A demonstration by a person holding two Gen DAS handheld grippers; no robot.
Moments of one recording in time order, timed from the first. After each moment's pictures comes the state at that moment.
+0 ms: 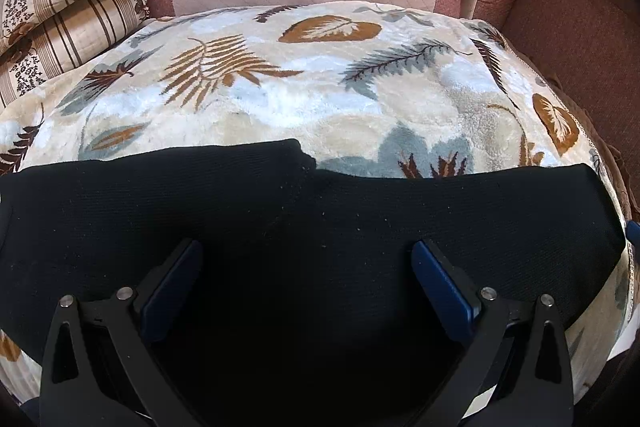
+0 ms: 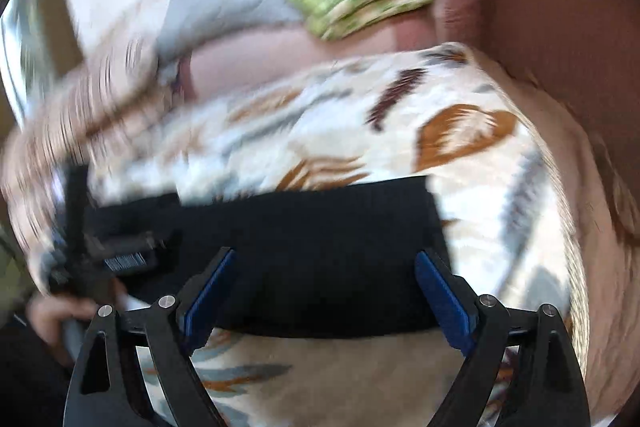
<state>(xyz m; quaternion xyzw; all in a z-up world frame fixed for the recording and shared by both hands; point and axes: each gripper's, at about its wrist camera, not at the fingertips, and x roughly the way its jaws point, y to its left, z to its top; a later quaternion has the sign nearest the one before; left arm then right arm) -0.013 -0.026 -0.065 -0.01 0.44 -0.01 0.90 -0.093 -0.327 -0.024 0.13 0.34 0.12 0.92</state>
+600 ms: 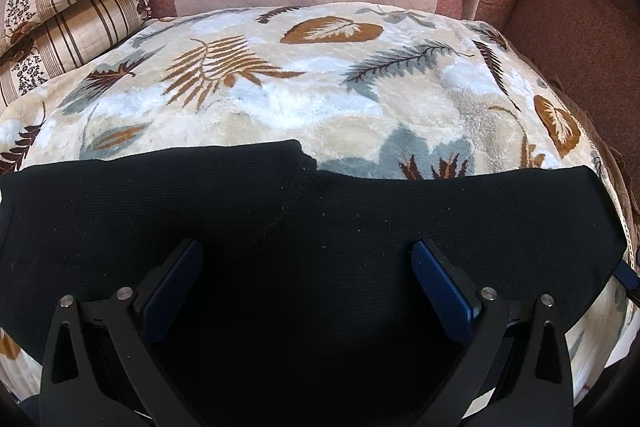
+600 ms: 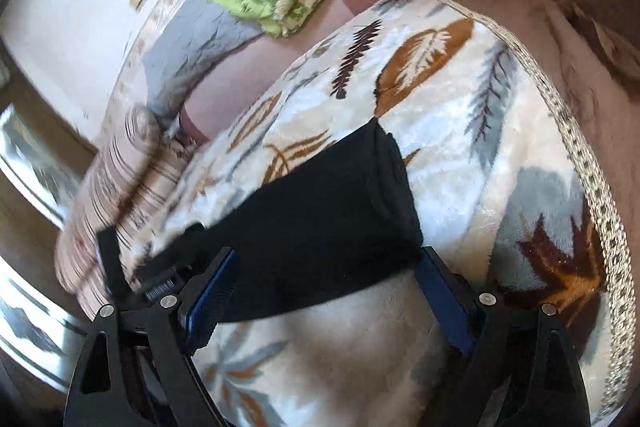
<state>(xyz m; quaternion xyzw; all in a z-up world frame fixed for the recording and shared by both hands) -0.014 -0.026 -0.065 -0.01 0.44 -0.01 0.90 -0.089 -0.372 -0.061 0.29 0.38 0.13 0.87</state>
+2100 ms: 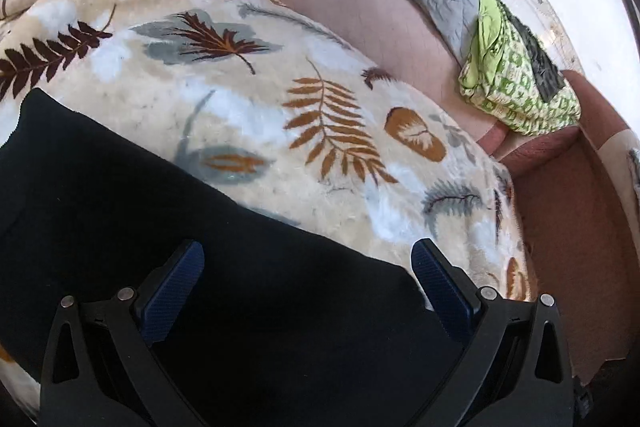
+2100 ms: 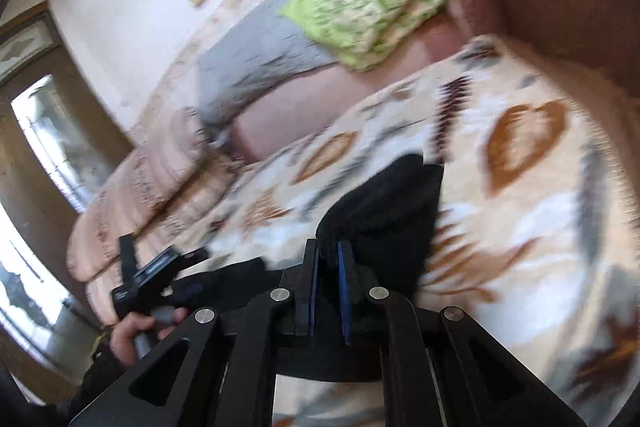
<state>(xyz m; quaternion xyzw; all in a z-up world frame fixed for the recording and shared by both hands) 0.007 0.105 -0.040 -0.28 0.40 0.04 0.87 -0.072 -0.323 0.002 0.25 0.33 0.15 0.90</state>
